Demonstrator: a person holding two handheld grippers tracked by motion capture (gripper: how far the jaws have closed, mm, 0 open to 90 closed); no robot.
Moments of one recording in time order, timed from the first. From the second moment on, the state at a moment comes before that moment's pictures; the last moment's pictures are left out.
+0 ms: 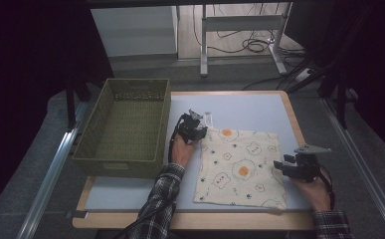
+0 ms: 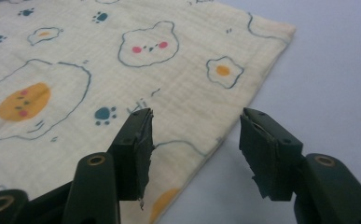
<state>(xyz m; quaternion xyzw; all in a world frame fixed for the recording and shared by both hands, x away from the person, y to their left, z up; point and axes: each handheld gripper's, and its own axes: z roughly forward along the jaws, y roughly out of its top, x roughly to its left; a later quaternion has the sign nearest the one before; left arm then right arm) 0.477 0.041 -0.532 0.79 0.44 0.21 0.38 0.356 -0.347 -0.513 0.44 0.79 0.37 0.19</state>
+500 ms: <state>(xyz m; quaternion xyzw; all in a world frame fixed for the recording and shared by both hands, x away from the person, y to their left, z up) 0.488 0.043 -0.540 0.79 0.46 0.17 0.37 0.409 -0.348 -0.505 0.48 0.77 0.36 0.21</state>
